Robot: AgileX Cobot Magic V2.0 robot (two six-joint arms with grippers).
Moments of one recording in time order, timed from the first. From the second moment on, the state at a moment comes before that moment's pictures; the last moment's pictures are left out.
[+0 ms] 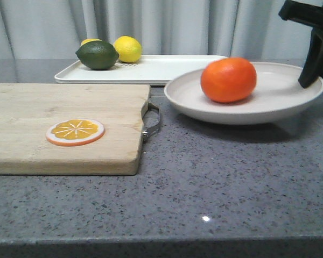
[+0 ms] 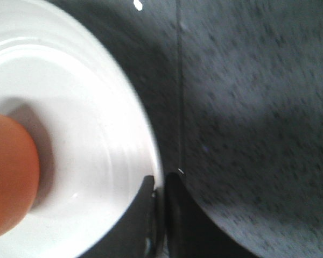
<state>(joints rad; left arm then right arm) -0.52 0.44 -0.65 -0.07 0.66 -0.09 0.06 1.58 -1.25 0.36 0.91 0.00</state>
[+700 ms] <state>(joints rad) -0.52 0.44 -0.65 -0.07 0.66 -0.09 0.09 2.04 -1.99 0.43 1.08 0.00</state>
